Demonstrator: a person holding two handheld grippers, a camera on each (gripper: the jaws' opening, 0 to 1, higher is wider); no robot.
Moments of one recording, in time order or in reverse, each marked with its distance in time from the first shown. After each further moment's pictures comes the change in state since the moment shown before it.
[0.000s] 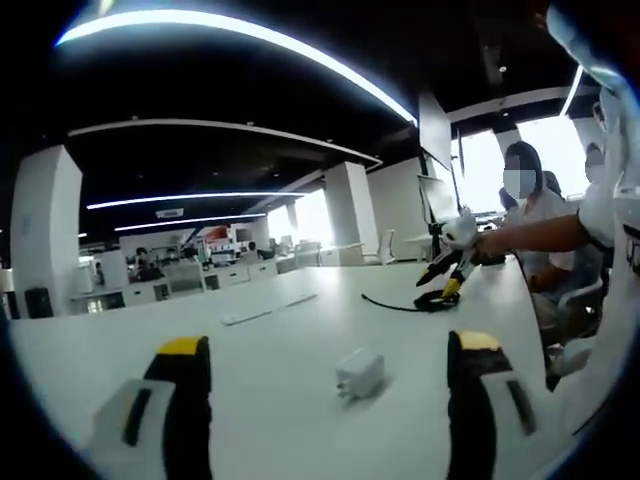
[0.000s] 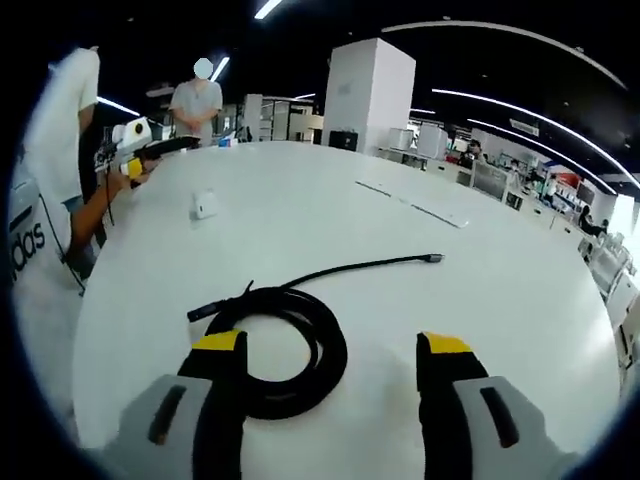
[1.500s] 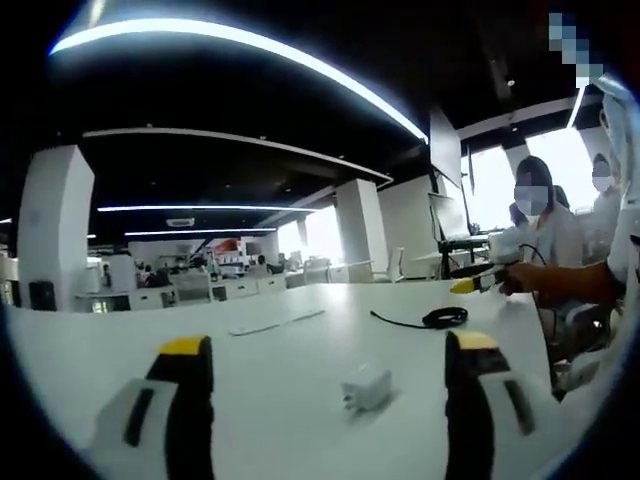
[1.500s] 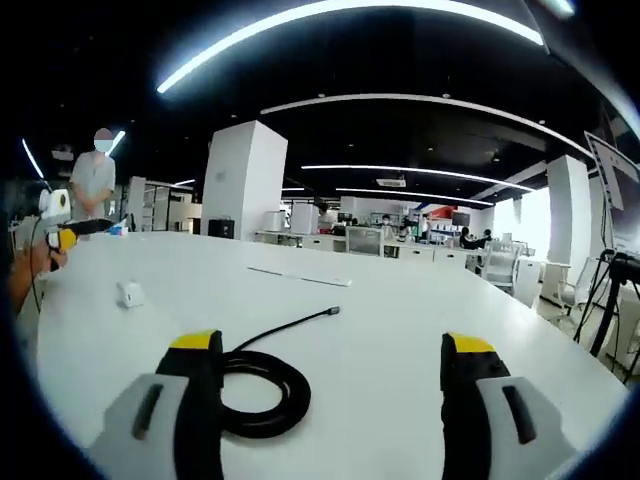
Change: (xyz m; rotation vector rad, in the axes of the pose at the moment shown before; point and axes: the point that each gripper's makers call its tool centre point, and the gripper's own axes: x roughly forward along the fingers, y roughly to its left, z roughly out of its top) left arm -0.003 0.012 0.008 -0.038 -0.082 0.052; right arm -0.051 -0.024 0.022 0.141 -0.334 -0.526
